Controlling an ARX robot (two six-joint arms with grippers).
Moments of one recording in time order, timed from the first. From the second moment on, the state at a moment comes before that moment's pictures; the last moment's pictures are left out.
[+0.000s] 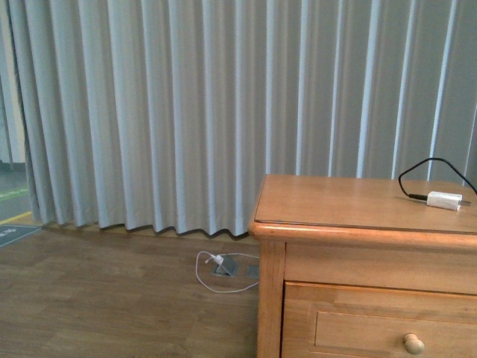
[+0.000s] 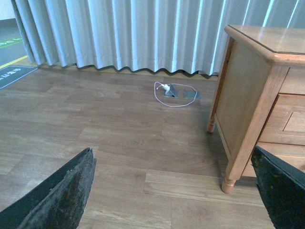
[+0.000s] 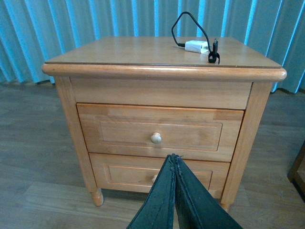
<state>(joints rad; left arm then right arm) 0.00 0.00 0.02 0.00 0.00 0.00 0.00 0.01 0.01 0.01 0.00 0.00</state>
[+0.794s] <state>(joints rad) 0.00 0.00 0.02 0.00 0.00 0.00 0.00 0.00 0.01 0.00 0.00 0.00</state>
